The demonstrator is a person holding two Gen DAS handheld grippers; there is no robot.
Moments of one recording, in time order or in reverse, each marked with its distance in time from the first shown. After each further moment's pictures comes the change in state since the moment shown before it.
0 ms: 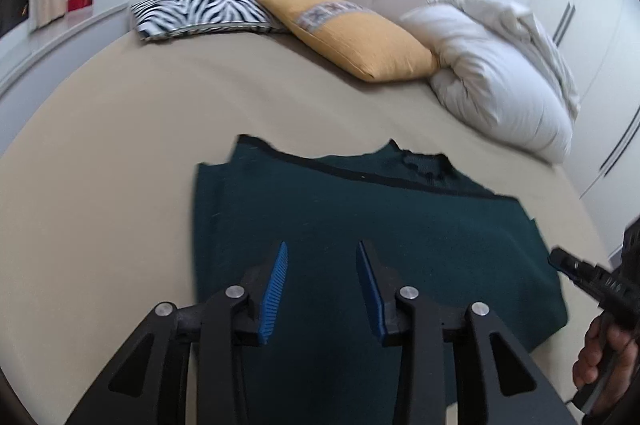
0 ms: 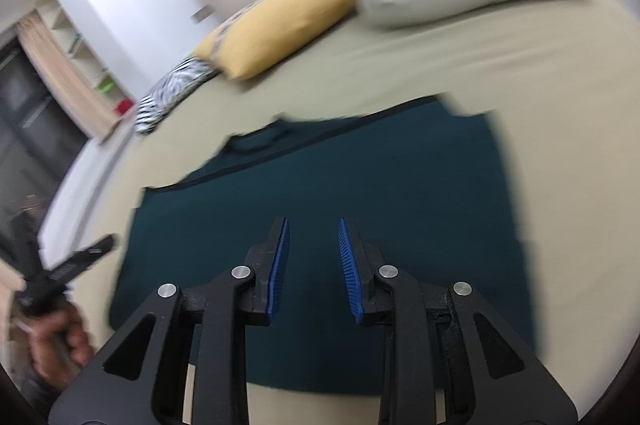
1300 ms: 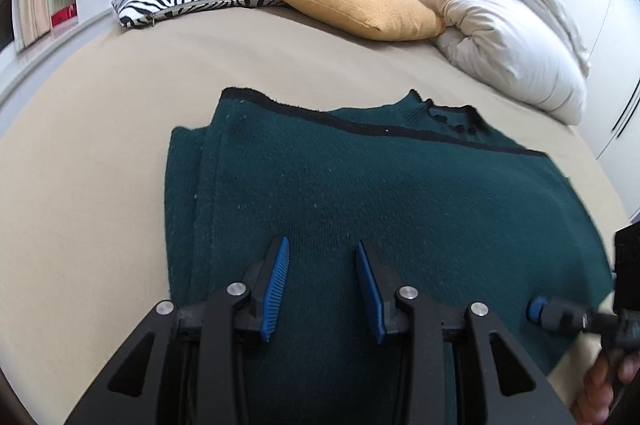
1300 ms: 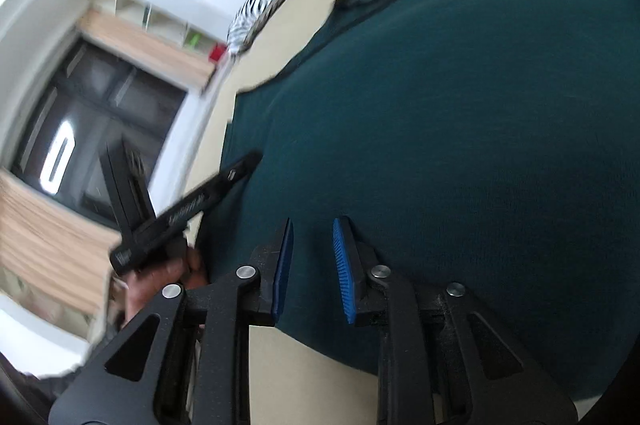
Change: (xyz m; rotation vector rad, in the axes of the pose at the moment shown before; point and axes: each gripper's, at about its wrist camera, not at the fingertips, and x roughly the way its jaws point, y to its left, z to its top) left arm 0.040 0.015 -0.023 0.053 0.050 -0.001; right arm 0.104 0.012 -0.048 0.121 0.242 0.405
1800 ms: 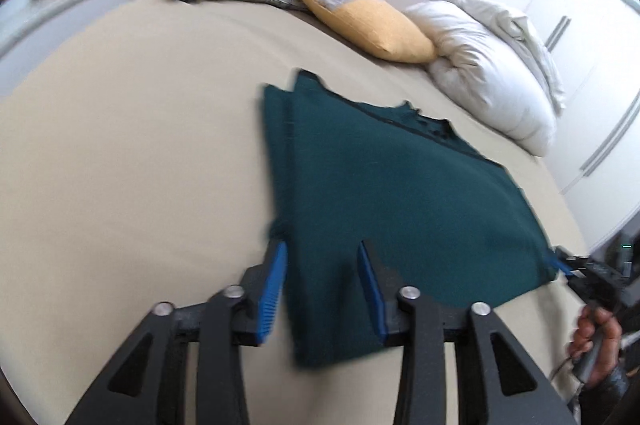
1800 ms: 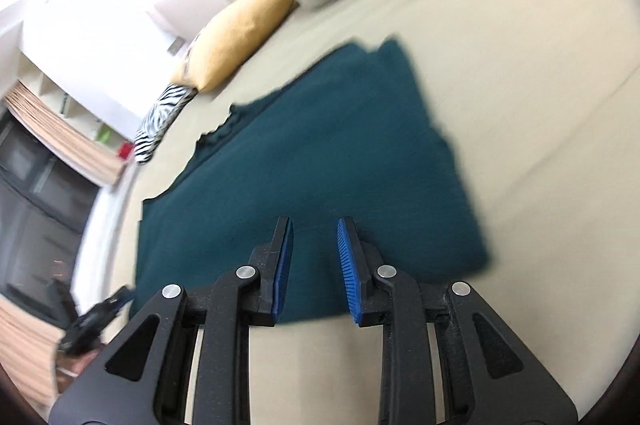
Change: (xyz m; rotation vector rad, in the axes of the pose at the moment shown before) left arm -0.096 0.048 -0.055 -0.144 -0.033 -0.080; right arm -0.149 -0.047 0.000 0.079 -0.357 -0.406
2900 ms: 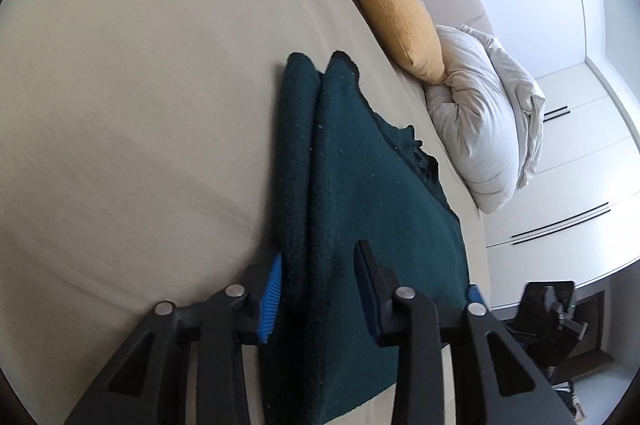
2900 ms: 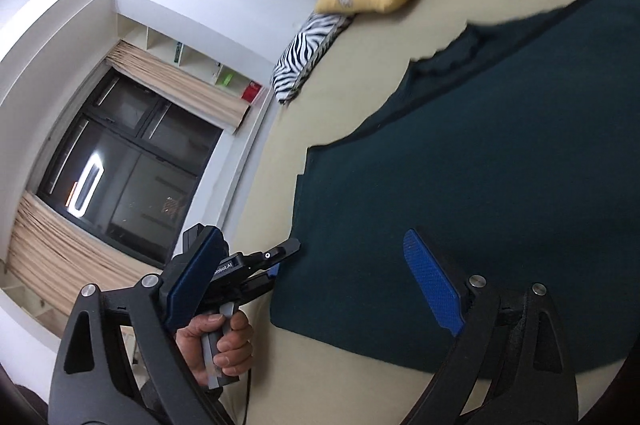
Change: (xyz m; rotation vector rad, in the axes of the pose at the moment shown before) left arm 0.067 0.057 0.033 -0.397 0.189 -0.311; right arm 0.097 0.183 -0.025 -0.049 0.263 0.528
